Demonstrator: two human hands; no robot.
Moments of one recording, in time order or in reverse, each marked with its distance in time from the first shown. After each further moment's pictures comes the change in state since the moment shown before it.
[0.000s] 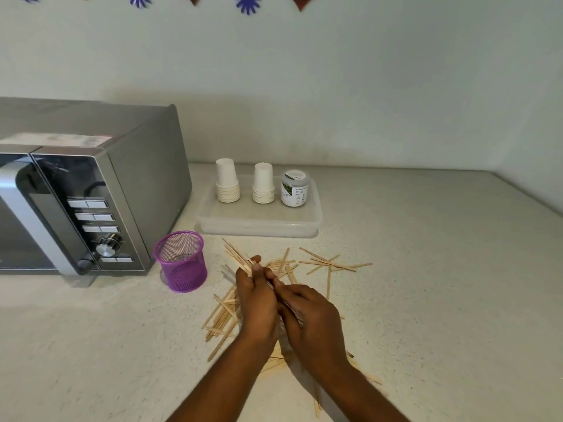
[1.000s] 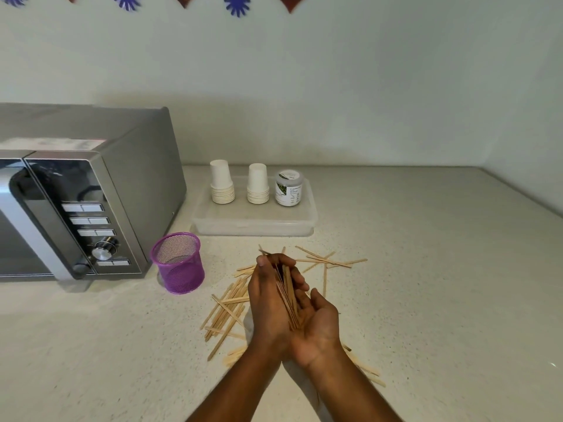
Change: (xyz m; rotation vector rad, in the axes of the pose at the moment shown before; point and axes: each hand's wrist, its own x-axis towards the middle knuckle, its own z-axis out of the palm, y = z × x) left_hand -0.044 0.010 0.013 -0.108 -0.266 0.113; right_hand 0.017 -0.031 -0.003 1.791 0.294 1.339
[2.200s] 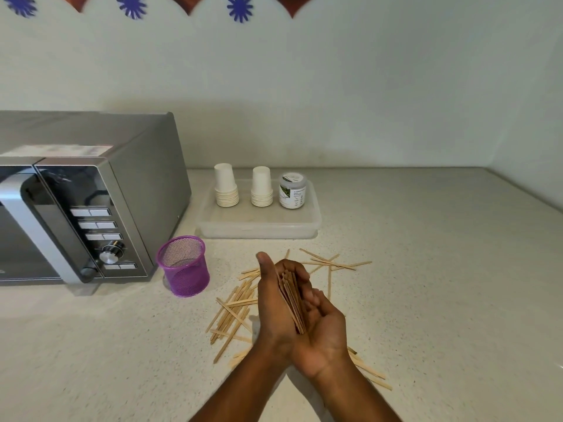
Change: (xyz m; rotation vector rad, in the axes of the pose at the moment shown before) left_hand -0.009 0.015 0.012 -0.122 -0.048 -0.164; right_hand 0.003 0.008 -0.012 0.125 -0.100 -0.031
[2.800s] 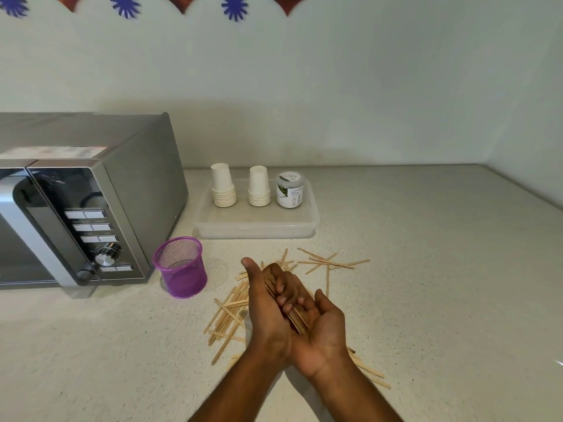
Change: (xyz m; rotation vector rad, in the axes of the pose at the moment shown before) left_hand 0.006 0.004 -0.010 -0.028 0.033 0.011; right_hand -0.005 -0.006 0.011 -0.160 0.066 -0.012
